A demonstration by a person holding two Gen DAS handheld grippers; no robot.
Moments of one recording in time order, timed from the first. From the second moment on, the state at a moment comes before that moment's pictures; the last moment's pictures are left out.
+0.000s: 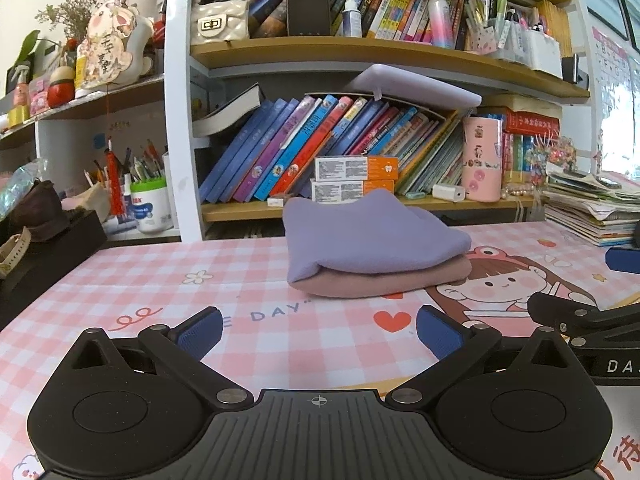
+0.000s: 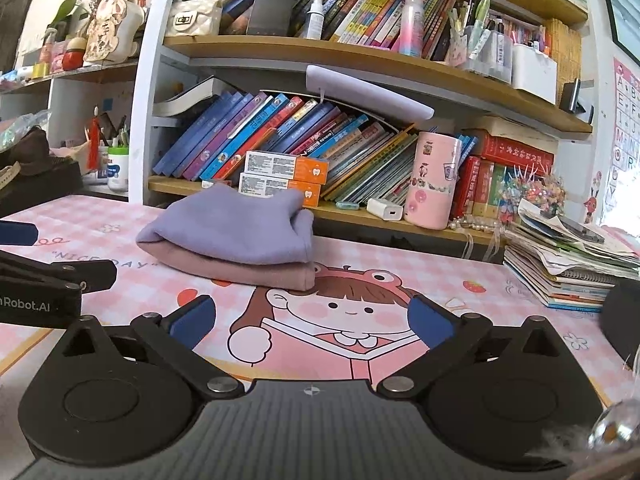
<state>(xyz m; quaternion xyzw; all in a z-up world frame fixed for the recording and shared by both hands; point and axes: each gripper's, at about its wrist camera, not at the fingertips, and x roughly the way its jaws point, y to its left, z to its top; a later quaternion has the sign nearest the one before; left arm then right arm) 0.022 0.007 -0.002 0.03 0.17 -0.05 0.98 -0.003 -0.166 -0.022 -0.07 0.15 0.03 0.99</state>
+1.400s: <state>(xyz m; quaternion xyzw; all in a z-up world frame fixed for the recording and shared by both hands) 0.021 0.009 0.000 0.03 0.17 -0.05 0.98 0.001 -0.171 -0.023 -0.05 0.16 0.02 0.98</state>
